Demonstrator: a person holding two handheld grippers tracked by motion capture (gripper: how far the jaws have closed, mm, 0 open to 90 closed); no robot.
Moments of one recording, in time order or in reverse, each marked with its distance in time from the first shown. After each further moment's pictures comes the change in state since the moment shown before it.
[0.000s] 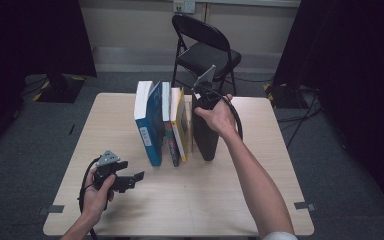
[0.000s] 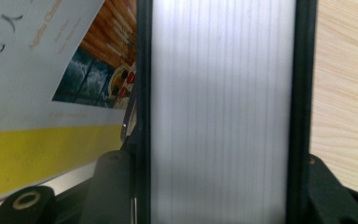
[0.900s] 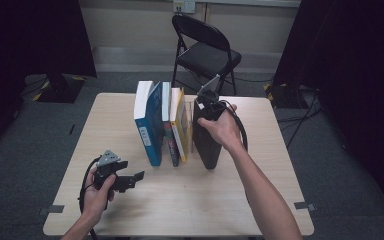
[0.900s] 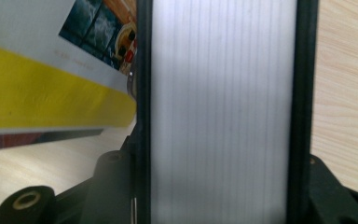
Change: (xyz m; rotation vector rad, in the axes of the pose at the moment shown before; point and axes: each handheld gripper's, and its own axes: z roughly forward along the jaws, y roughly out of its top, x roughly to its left) left arm -0.001 0.001 0.000 -0.001 0.006 0.000; right arm 0.004 -0.036 -0.006 -0.014 0.010 -0.014
